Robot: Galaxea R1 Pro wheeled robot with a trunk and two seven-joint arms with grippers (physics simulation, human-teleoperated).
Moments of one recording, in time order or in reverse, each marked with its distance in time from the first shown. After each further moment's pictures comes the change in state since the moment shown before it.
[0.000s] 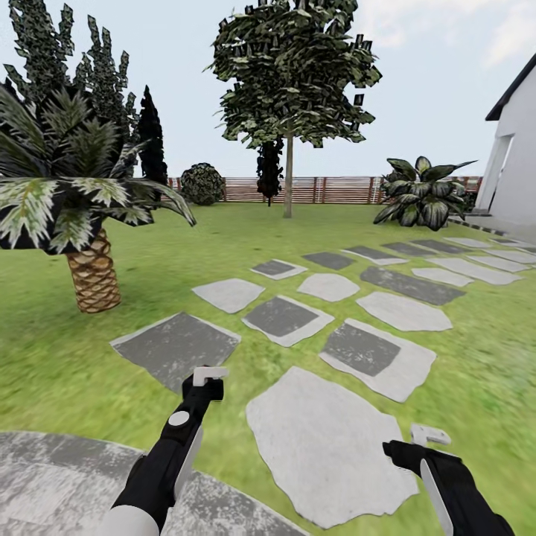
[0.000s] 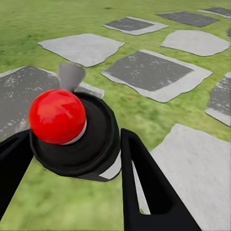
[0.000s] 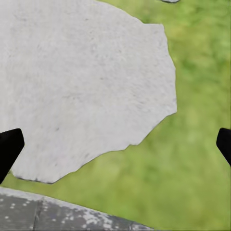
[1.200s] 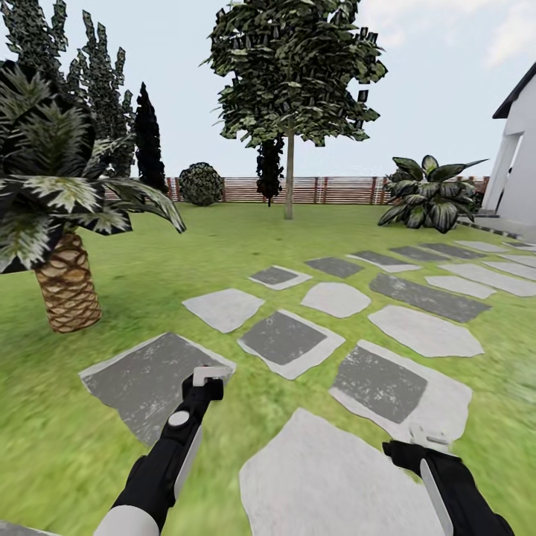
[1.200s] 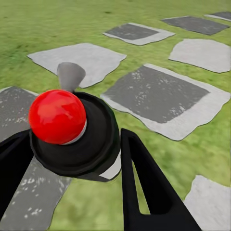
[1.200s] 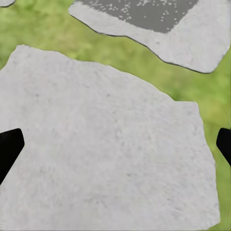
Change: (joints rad) left arm 0.000 0.000 0.000 0.000 0.002 -0.002 0.000; right arm 0.000 0.000 0.000 0.000 0.000 0.000 0.000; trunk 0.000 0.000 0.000
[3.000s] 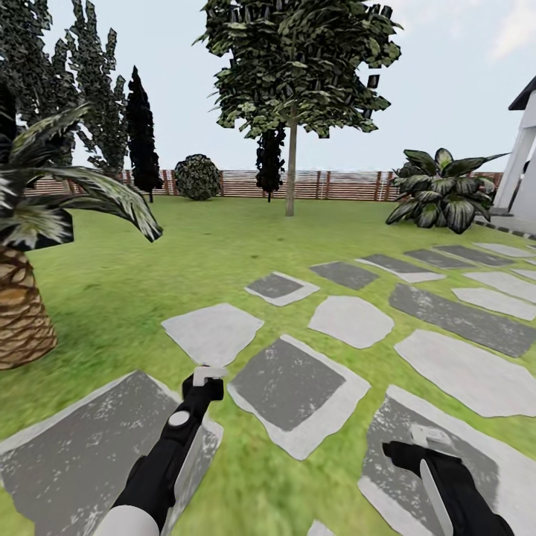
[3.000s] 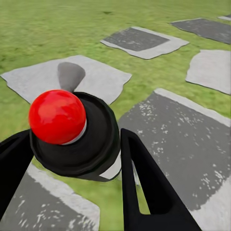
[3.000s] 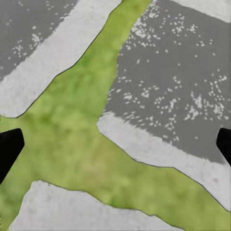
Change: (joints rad) left arm 0.000 0.000 -0.002 0.000 0.000 0.000 0.000; right arm 0.000 0.000 0.002 0.003 0.002 -0.002 0.000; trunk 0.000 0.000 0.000
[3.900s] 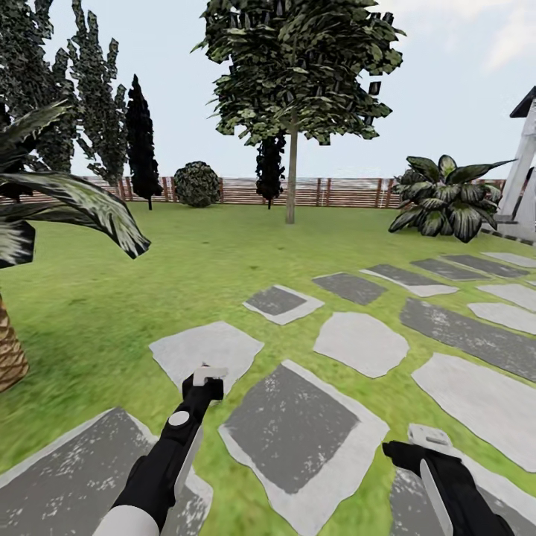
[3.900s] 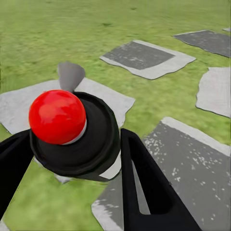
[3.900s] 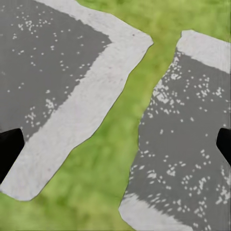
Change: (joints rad) left arm 0.000 0.000 0.000 -0.001 0.000 0.000 0.000; right arm 0.000 0.000 0.000 0.000 0.000 0.000 0.000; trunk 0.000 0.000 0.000
